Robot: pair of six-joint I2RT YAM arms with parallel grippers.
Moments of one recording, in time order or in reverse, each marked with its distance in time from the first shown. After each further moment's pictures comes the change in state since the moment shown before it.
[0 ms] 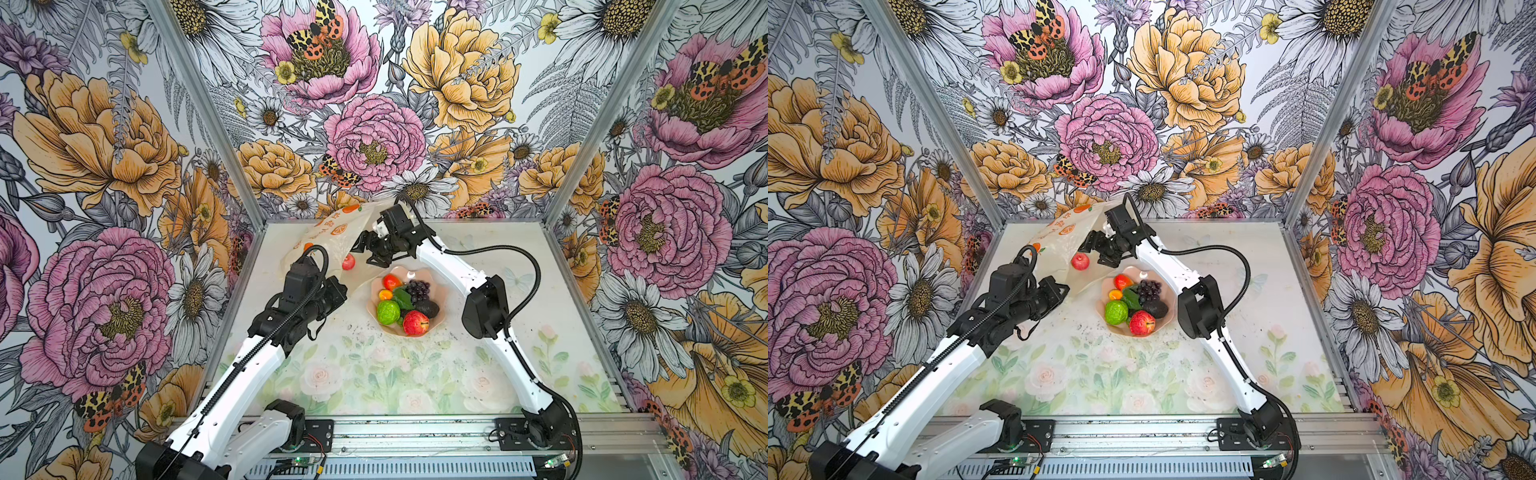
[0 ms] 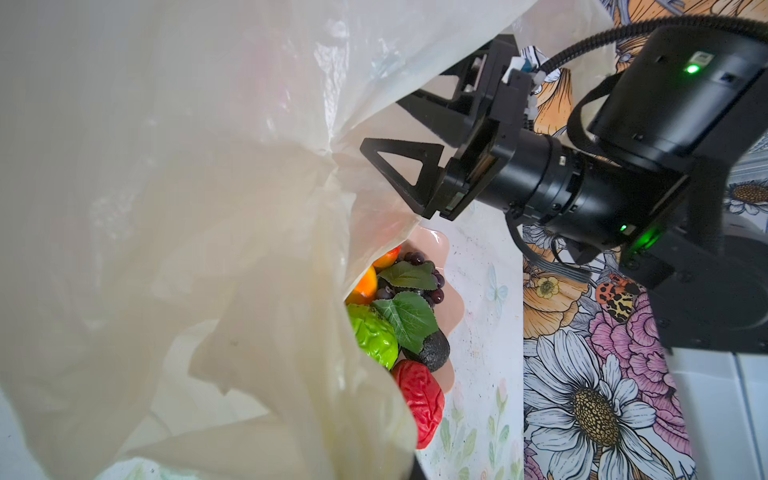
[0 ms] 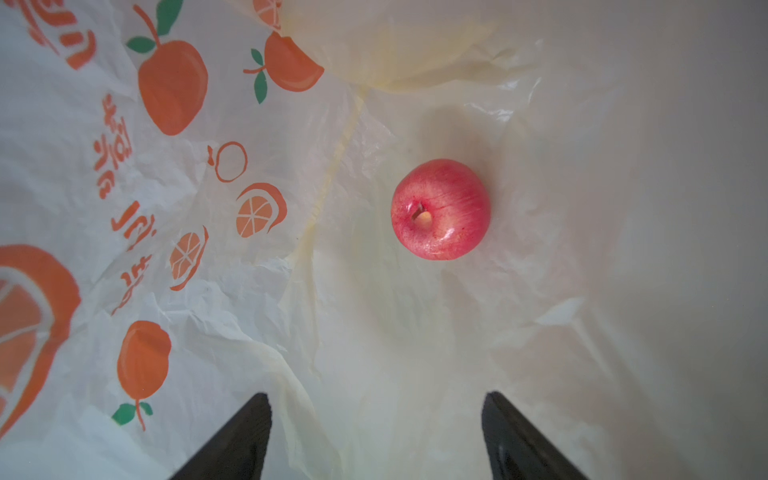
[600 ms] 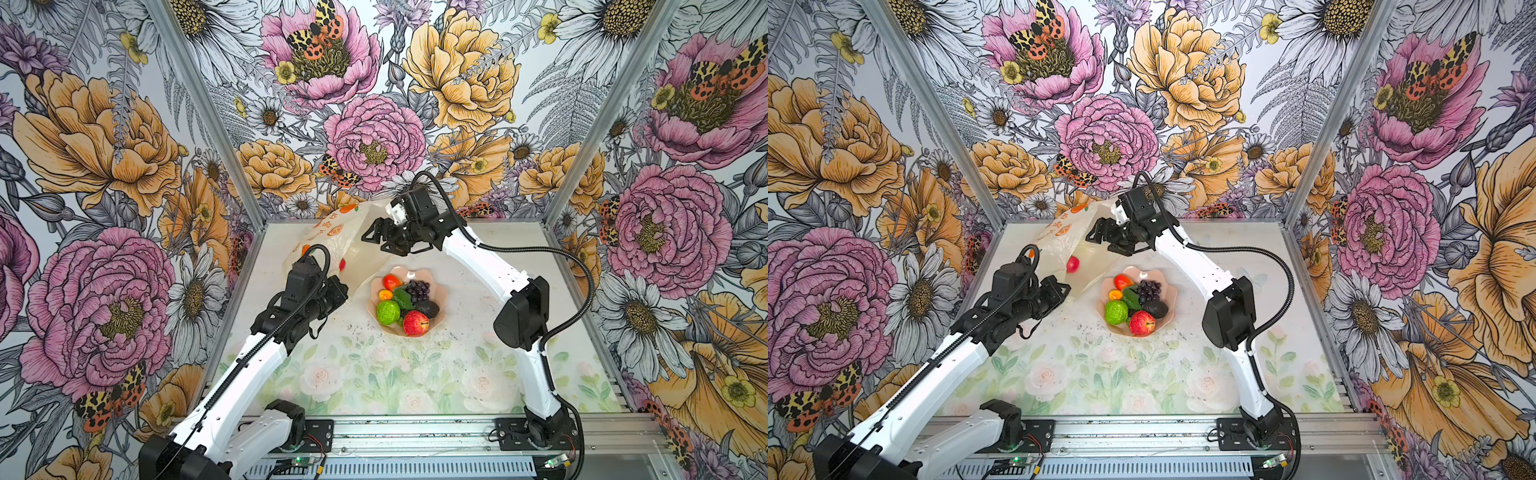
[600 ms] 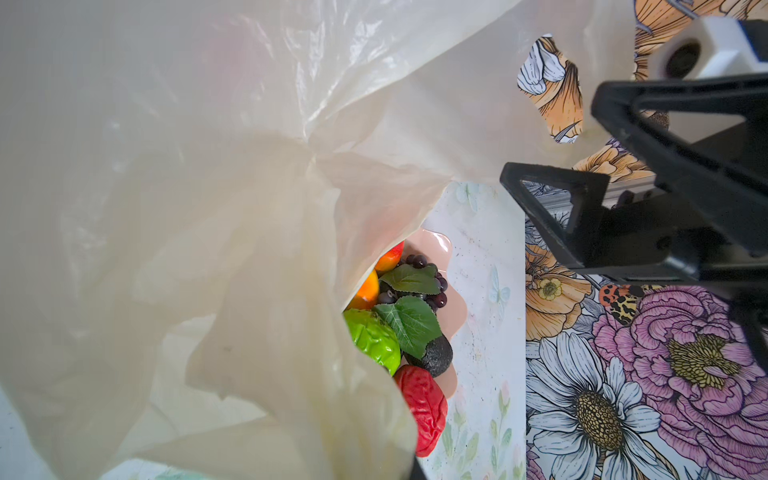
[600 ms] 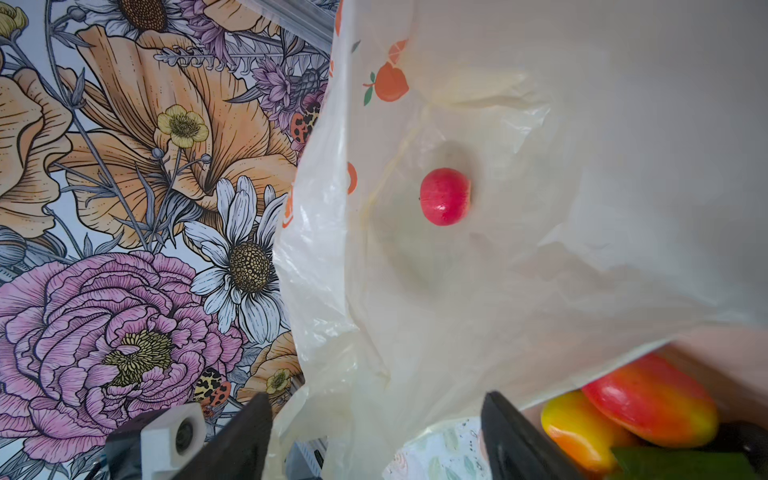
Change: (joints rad) left arm 0.000 0.019 -0.005 0.025 0.000 0.000; right arm -0.014 -0.371 -0.291 -0.047 0.038 -0.155
